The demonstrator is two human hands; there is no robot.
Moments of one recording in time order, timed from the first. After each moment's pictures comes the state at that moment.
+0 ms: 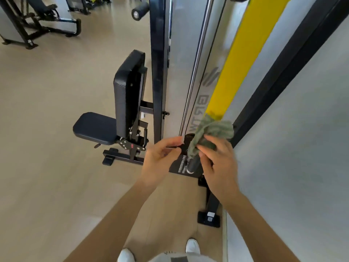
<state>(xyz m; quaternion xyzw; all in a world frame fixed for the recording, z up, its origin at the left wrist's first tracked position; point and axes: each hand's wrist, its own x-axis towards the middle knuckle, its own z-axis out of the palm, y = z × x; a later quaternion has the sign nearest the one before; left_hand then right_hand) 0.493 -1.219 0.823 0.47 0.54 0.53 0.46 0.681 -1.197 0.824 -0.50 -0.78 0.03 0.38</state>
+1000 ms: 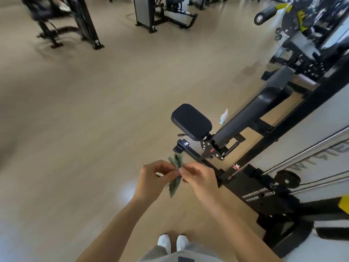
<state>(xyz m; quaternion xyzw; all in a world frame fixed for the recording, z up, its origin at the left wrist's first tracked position) 0.197 -1.387 0.783 0.27 0.73 0.56 0.30 0.324 -1.280 0.784 -0.34 -0.68 0.61 0.21</state>
